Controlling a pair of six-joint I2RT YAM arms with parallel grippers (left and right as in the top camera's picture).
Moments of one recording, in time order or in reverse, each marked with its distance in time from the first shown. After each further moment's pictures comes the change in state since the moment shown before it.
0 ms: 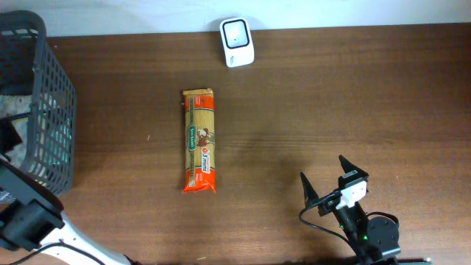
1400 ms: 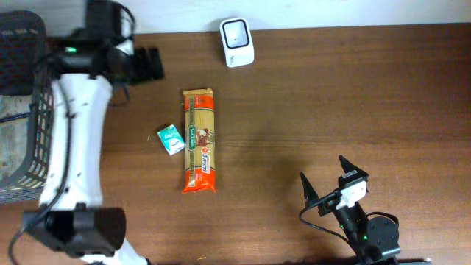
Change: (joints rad) left arm -0.781 -0.319 0.284 -0.500 0.203 -0.477; right arm 0.000 0.001 0.000 0.000 0.000 -0.001
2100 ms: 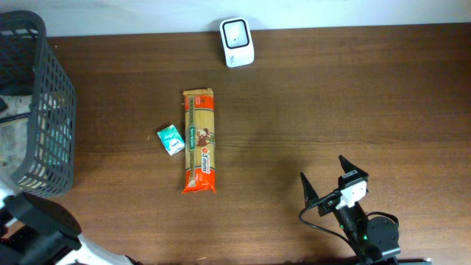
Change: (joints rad) left arm 0.718 0.066 -0.153 0.323 -0.219 0.333; right arm 0.000 0.000 0.000 0.000 0.000 0.001
